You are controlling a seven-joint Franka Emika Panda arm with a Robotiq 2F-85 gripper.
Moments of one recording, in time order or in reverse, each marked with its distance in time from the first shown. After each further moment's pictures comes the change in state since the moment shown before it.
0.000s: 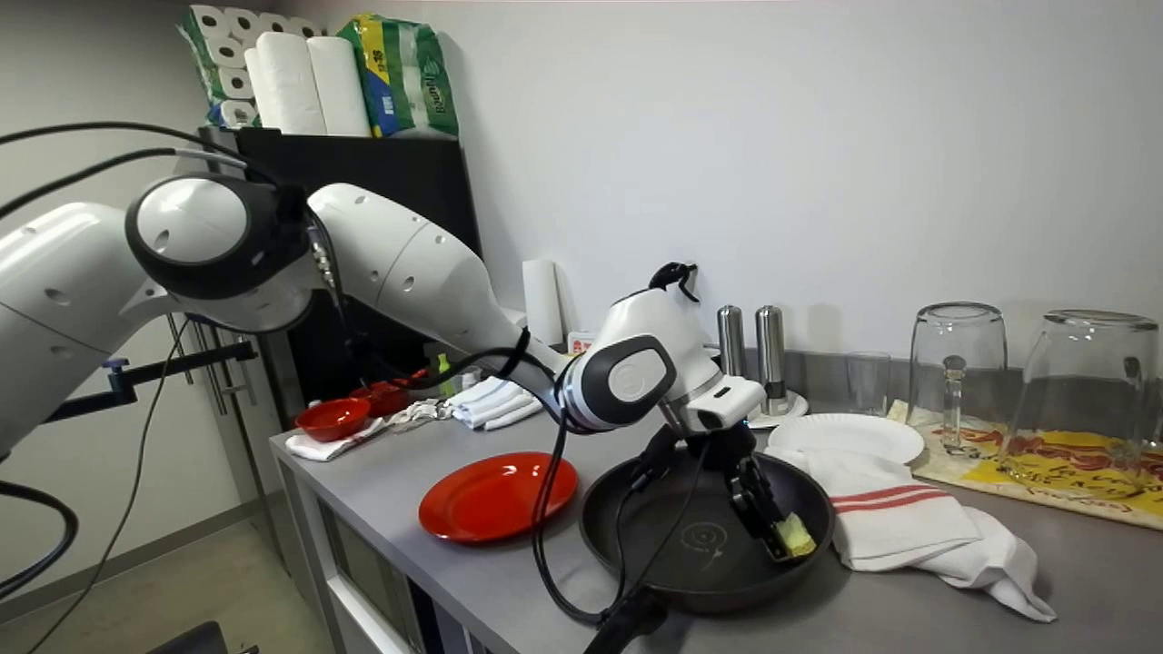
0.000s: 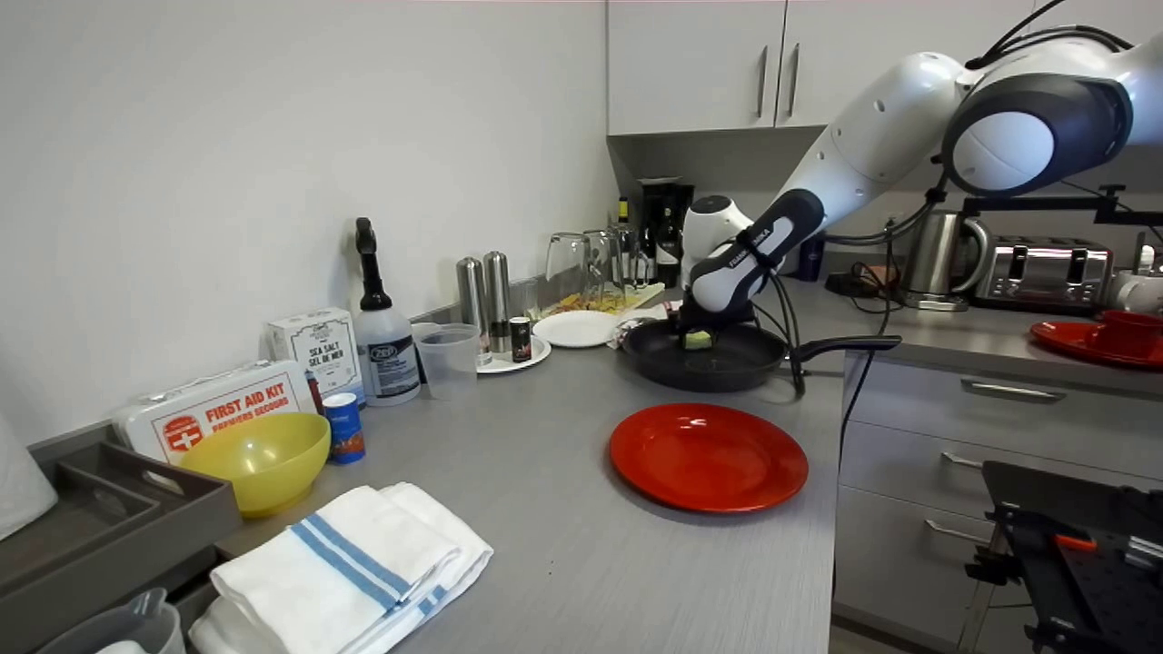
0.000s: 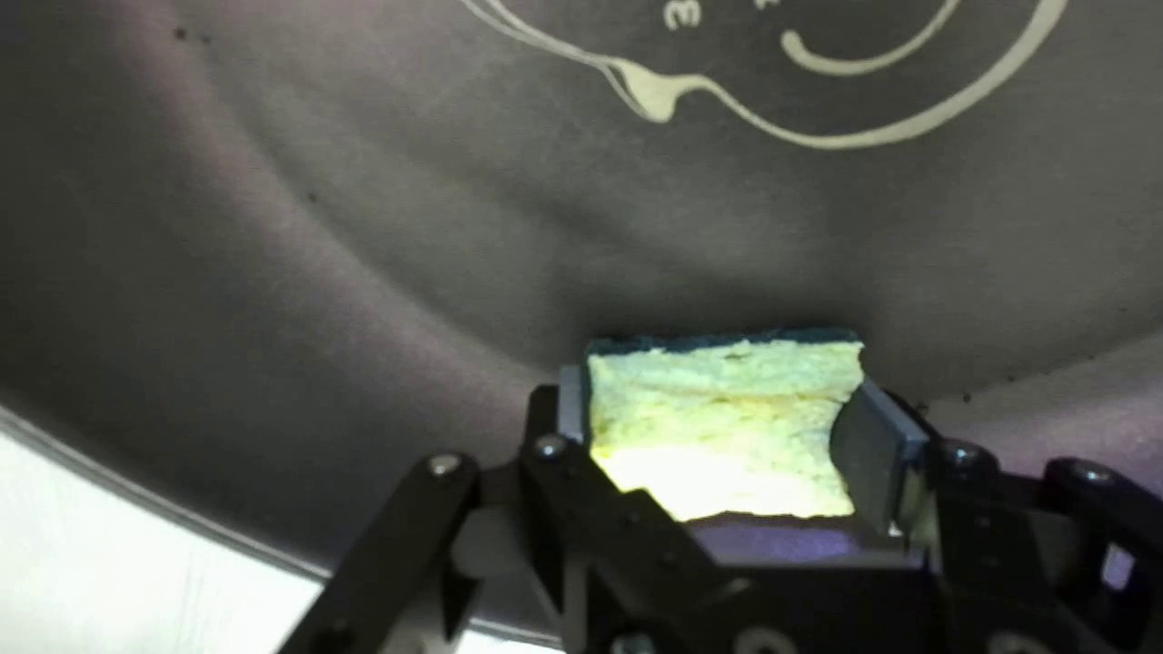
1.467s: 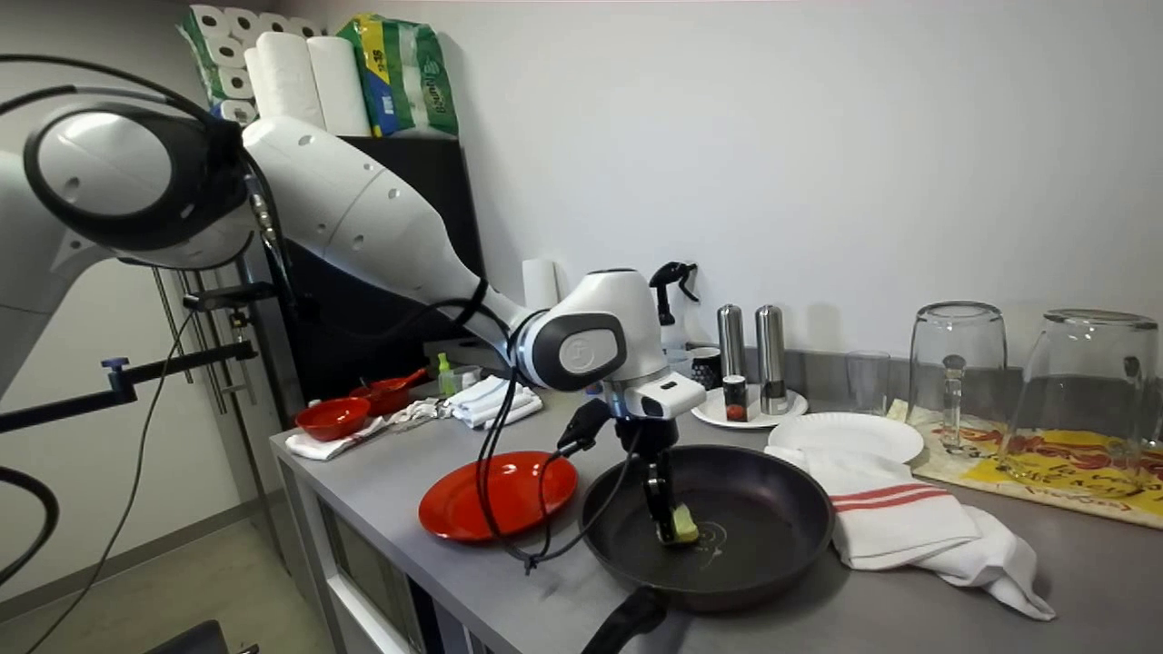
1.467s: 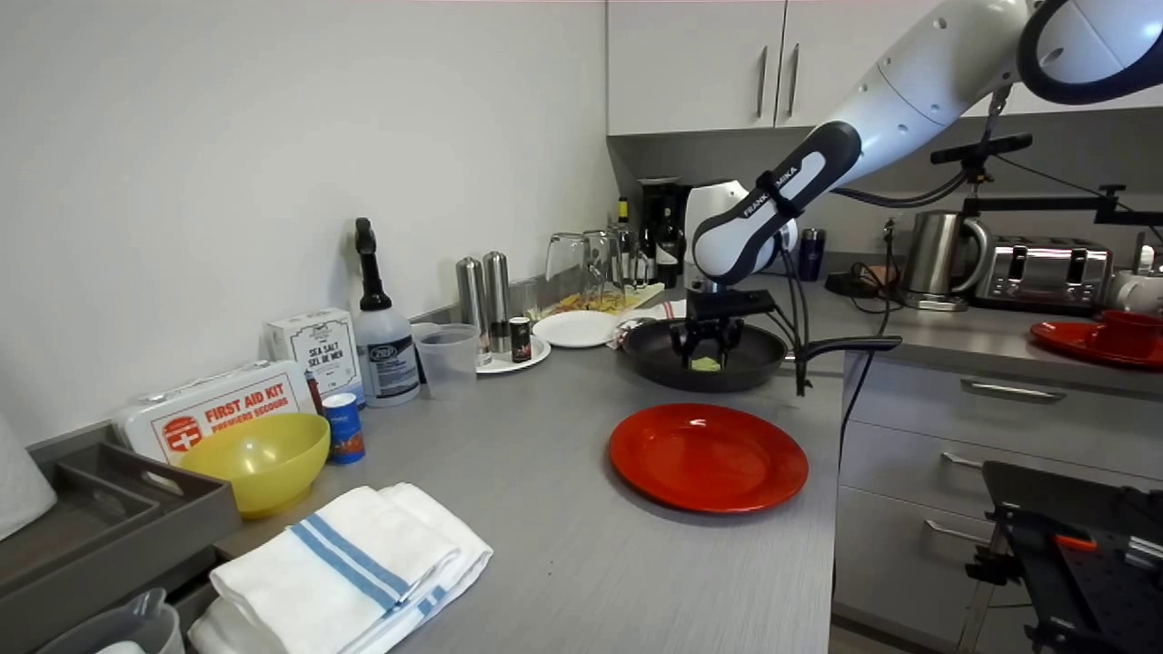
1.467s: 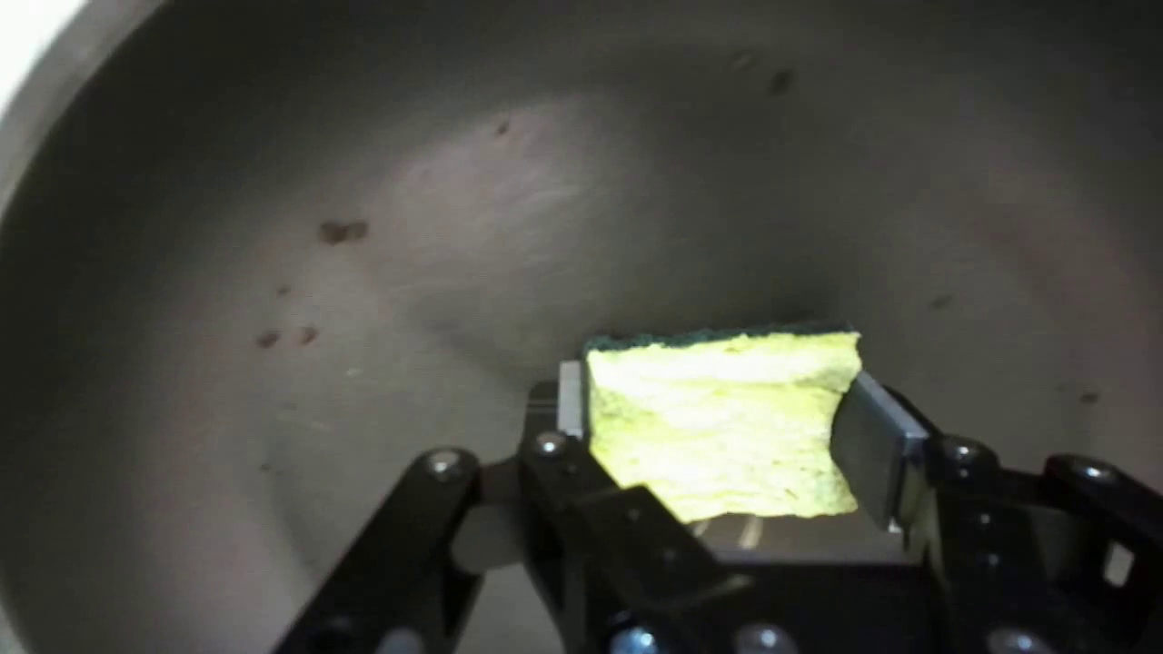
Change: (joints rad) arm -0.095 -0.241 0.267 -0.205 0.037 -0.214 -0.189
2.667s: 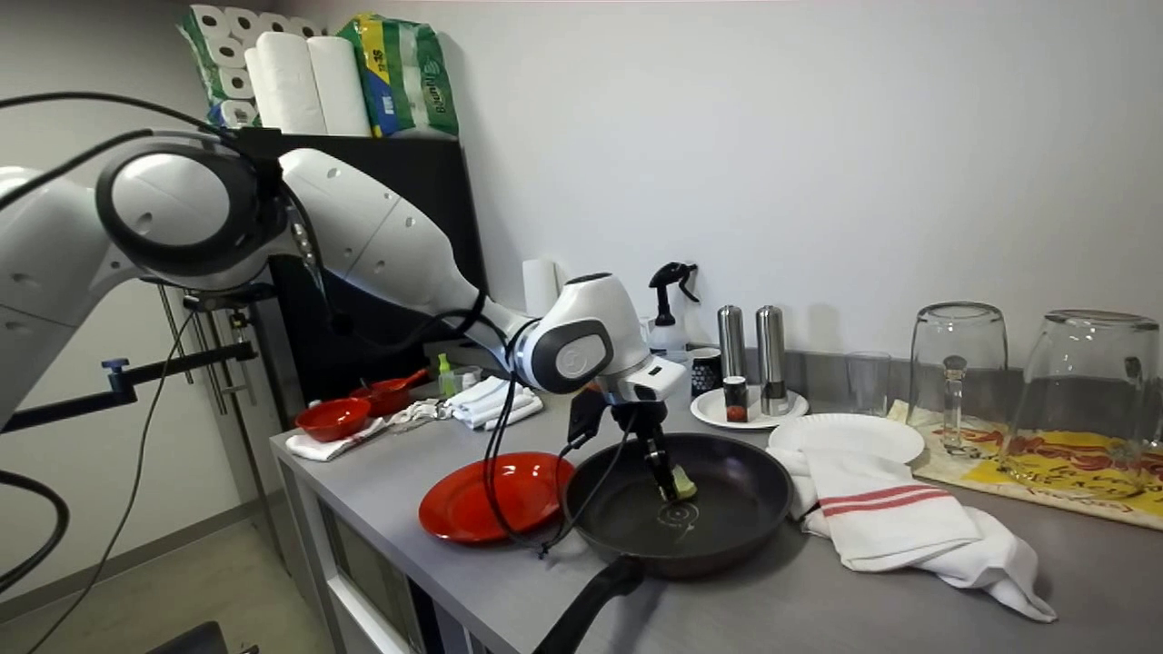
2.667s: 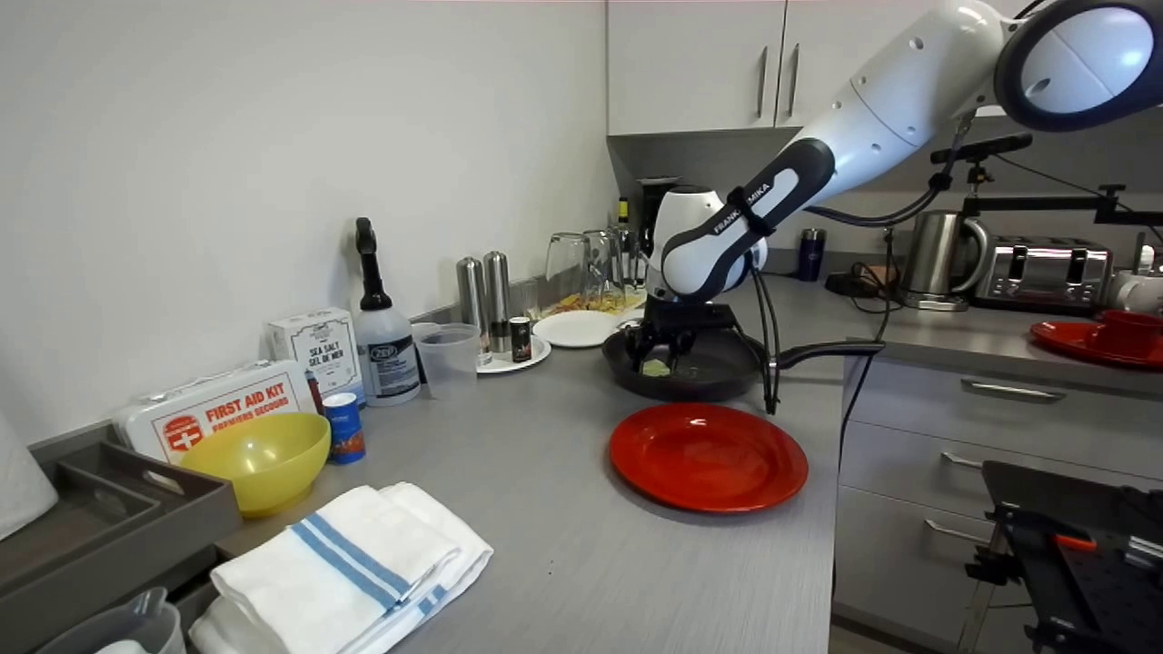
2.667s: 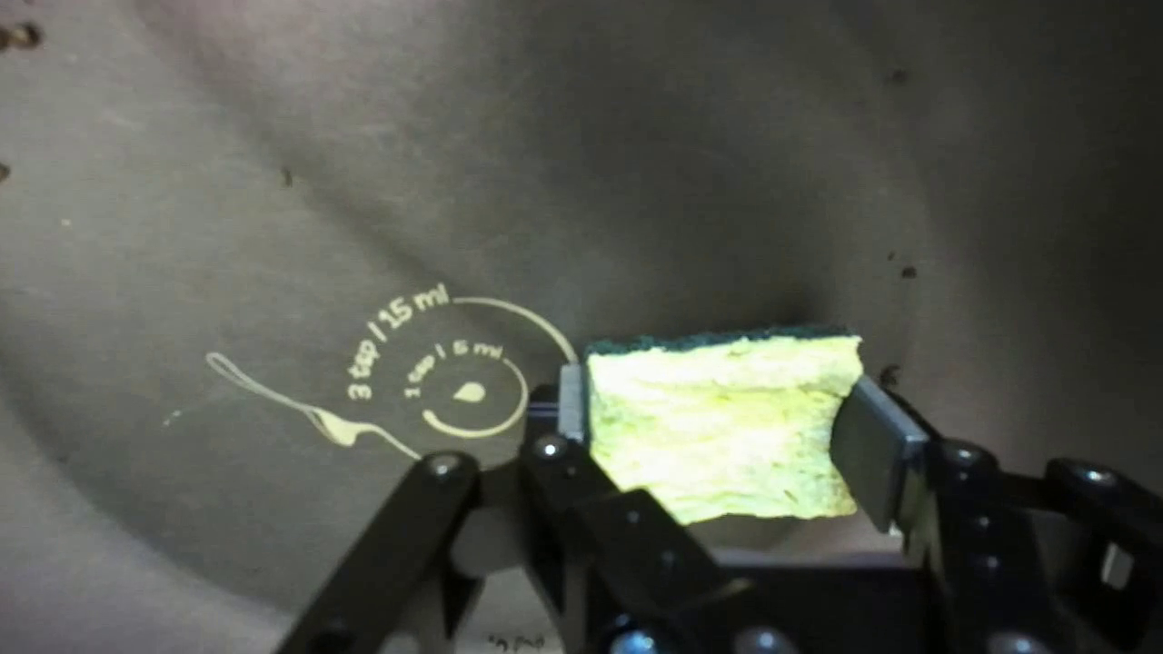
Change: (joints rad) arm 0.085 0.091 0.006 0.094 0.060 0.167 -0.049
